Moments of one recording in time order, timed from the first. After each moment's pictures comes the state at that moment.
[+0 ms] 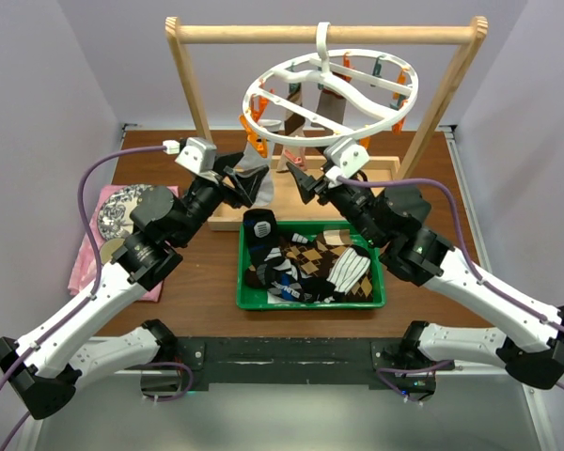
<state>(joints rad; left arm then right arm) -0.72 0.95 1.02 0.14 -0.10 -0.16 0.97 1.09 1.22 0.11 0.27 -0.31</state>
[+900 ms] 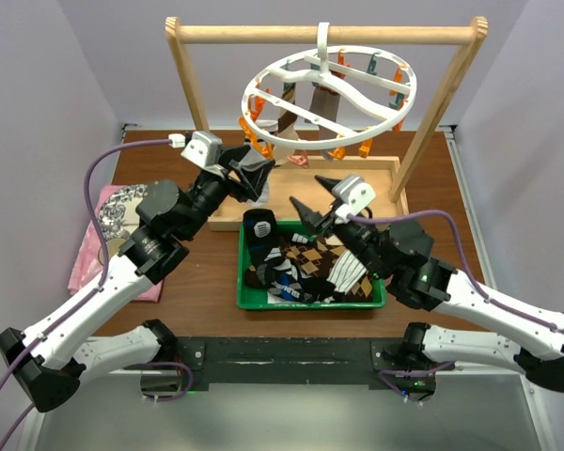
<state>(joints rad) -0.72 0.99 1.04 0.20 -0.08 -0.16 1.05 0.94 0.98 0.18 0.34 -0.27</state>
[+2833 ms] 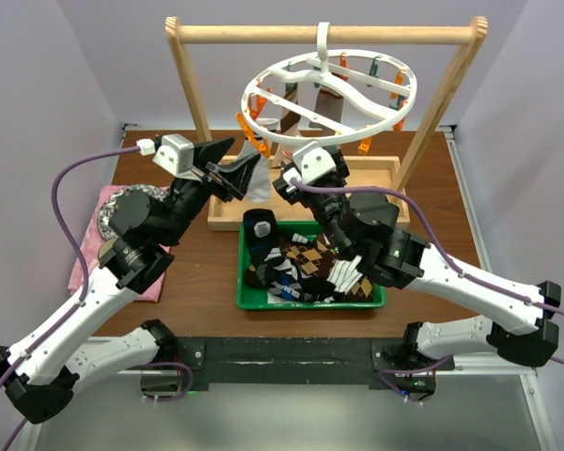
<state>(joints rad) -0.72 0.91 1.06 0.22 -0.08 -0.13 1.17 1.22 1.34 0.08 0.72 -0.50</state>
